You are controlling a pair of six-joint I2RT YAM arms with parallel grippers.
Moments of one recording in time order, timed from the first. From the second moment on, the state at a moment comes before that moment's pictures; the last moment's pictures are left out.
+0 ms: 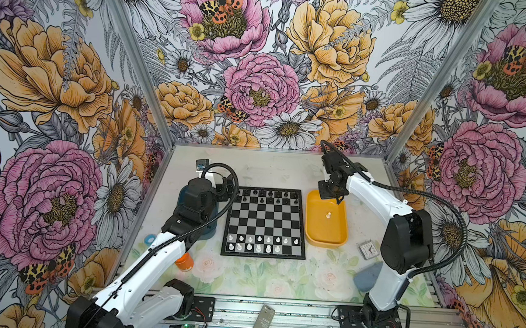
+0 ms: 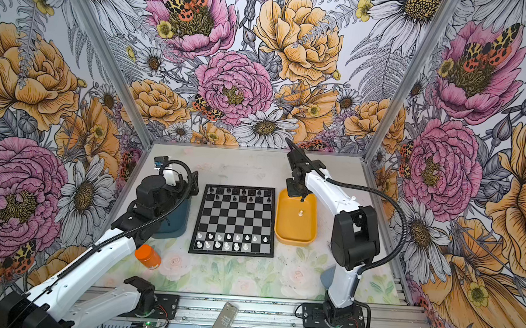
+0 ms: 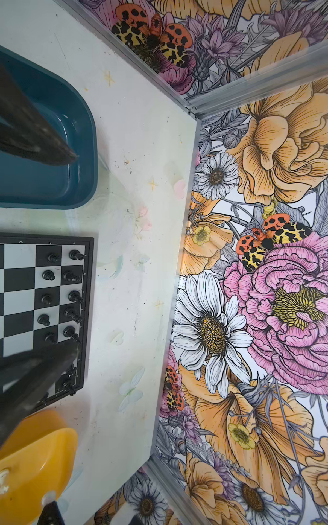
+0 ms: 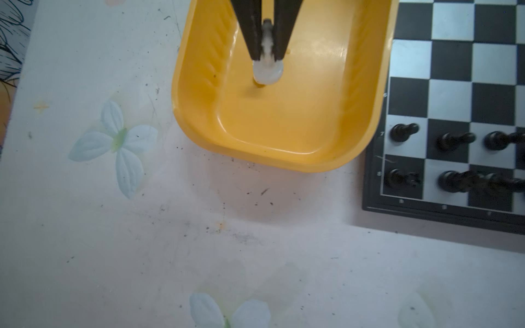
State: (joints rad) left arm -0.37 0.96 0.74 -0.03 -0.30 -0.27; right arm 0.37 1.81 1.57 -0.97 0.15 0.16
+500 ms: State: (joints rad) left arm -0.41 0.87 0.72 -0.03 -0.32 -0.27; right arm 0.69 1.72 1.57 -1.10 0.13 0.31
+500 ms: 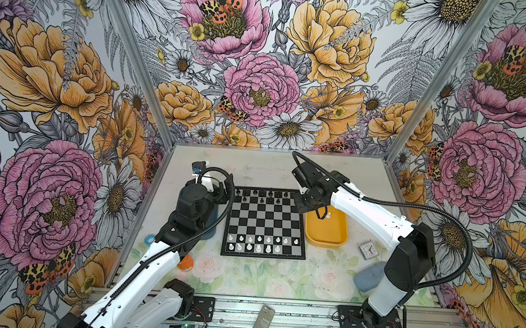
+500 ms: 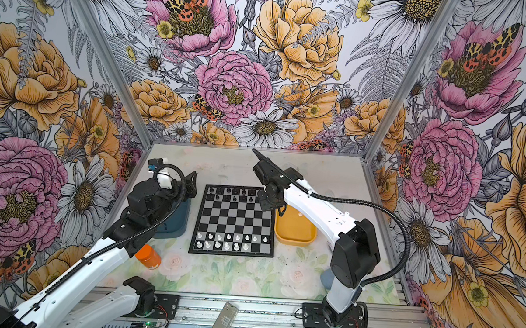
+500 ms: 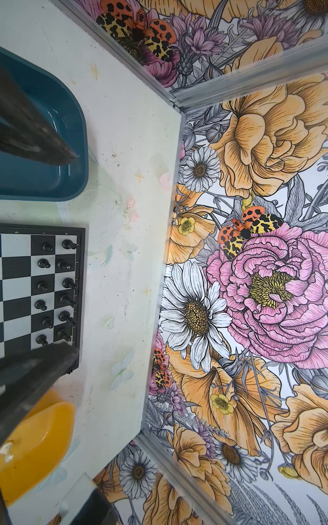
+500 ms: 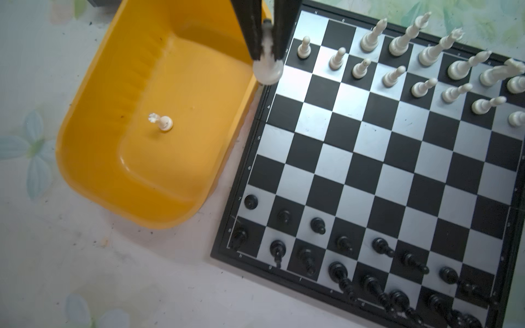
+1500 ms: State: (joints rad) left arm -0.51 0.78 0.69 -0.03 -0.41 -0.22; right arm 0.98 1.68 1.33 -1.09 0.03 0.52
